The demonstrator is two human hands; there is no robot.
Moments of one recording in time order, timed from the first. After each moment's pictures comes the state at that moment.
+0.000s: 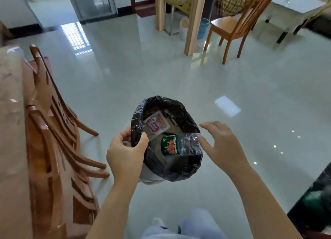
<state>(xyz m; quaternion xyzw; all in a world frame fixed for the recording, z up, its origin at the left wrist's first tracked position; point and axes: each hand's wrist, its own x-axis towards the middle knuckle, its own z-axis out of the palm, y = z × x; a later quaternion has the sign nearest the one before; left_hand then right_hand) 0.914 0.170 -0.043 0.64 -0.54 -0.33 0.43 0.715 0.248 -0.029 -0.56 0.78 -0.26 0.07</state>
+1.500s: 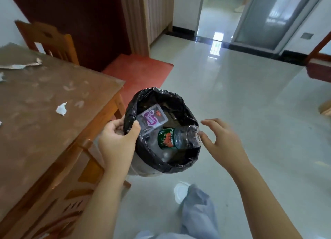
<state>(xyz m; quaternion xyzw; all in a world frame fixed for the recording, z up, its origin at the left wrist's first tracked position) 0.972 -0.598 -0.037 0.80 -0.21 -0.05 0.56 0.775 -0.710 -0.030 -0.85 0.45 -0.20 0.20</state>
